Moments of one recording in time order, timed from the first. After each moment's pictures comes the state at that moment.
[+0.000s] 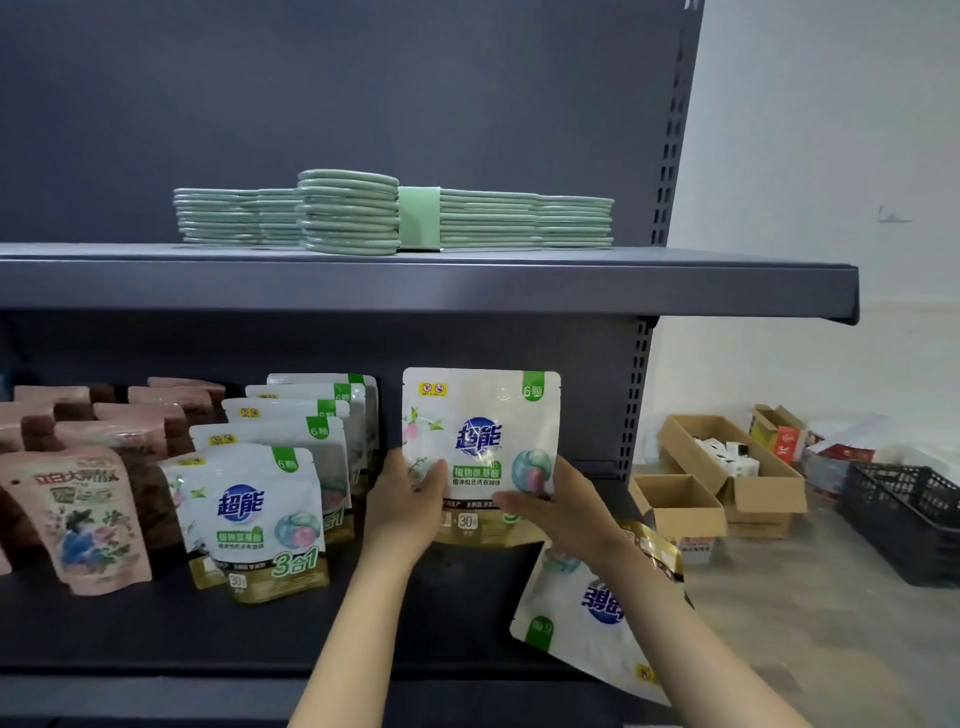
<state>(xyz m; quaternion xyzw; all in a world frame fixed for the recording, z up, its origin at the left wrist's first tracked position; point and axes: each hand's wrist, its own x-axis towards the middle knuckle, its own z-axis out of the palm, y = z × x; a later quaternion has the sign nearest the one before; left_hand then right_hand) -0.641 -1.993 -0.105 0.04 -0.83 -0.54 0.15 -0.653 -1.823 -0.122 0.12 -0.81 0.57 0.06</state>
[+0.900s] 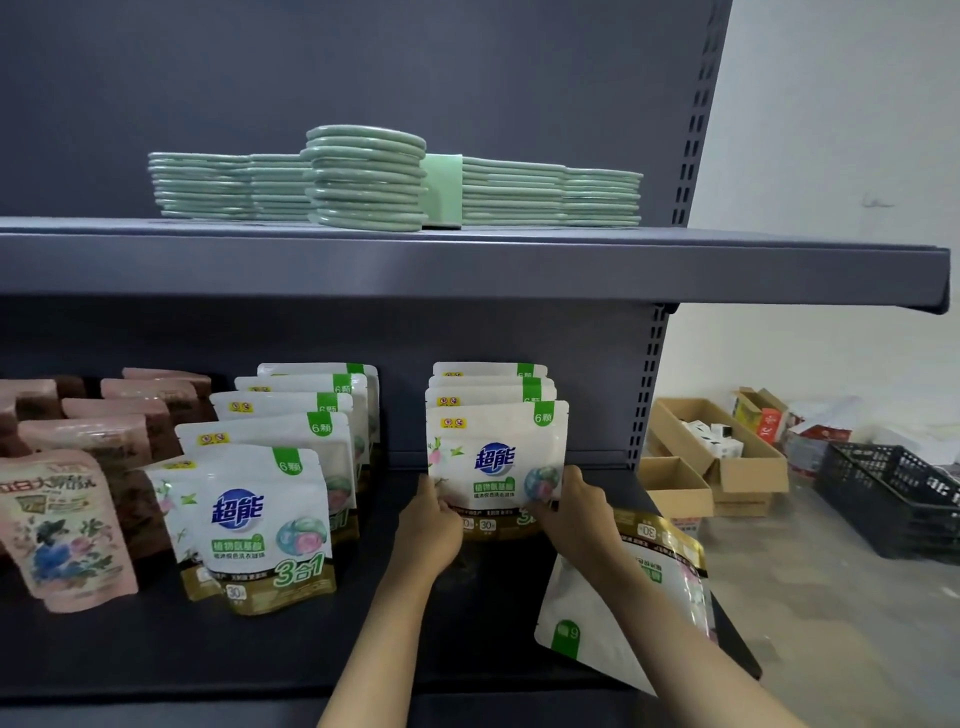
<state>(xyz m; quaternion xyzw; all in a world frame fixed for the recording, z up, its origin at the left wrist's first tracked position) -0.691 -1.998 -0.154 0.05 -0.87 -0.49 0.02 -0.685 -1.838 -0.152 -0.09 -0.93 0.35 0.11</state>
